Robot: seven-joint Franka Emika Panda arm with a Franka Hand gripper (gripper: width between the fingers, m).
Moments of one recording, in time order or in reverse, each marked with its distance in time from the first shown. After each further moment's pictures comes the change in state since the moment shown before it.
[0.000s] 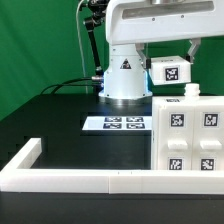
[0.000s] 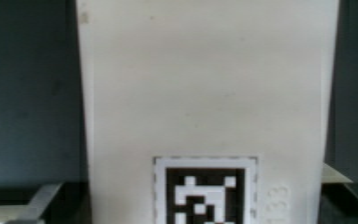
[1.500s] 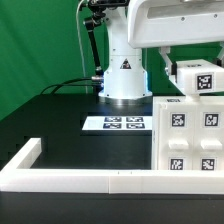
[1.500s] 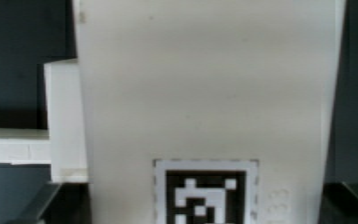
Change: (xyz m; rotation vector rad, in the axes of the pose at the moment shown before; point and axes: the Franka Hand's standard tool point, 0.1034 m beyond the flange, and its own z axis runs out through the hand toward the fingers) arm 0.064 -0.032 -0.002 -0.013 0.023 -0.035
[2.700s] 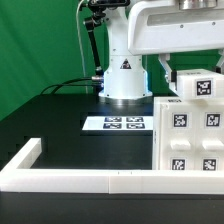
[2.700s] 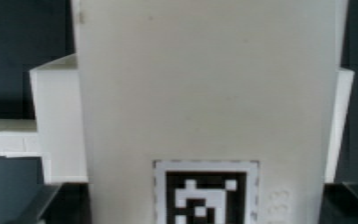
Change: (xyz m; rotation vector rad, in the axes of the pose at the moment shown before) arm -0.001 0.000 0.010 -0.006 0.089 0.005
